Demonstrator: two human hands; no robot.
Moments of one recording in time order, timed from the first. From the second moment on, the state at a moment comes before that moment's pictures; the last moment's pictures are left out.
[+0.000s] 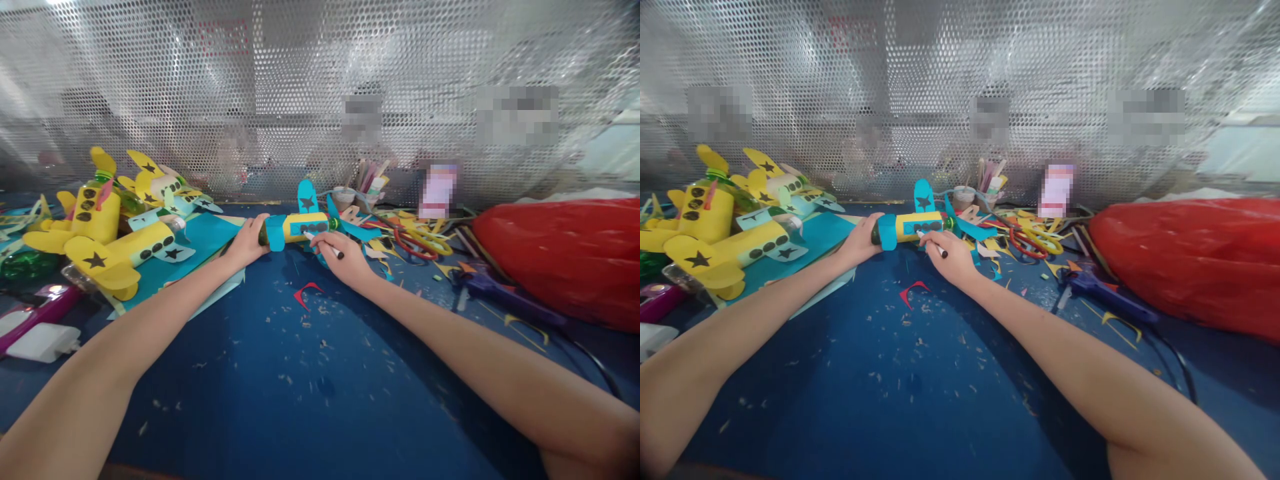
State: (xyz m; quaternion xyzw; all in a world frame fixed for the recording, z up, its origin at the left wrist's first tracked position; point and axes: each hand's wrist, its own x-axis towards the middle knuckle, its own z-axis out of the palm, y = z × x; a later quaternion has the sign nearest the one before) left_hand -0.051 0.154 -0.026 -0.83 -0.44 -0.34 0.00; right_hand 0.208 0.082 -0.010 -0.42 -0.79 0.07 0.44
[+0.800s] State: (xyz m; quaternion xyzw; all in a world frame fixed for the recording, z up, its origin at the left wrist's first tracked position) left_hand -0.050 0.154 -0.027 -0.83 -0.44 -0.34 0.00; right_hand 0.208 0.082 -0.010 -0.43 -0.78 0.05 0.45
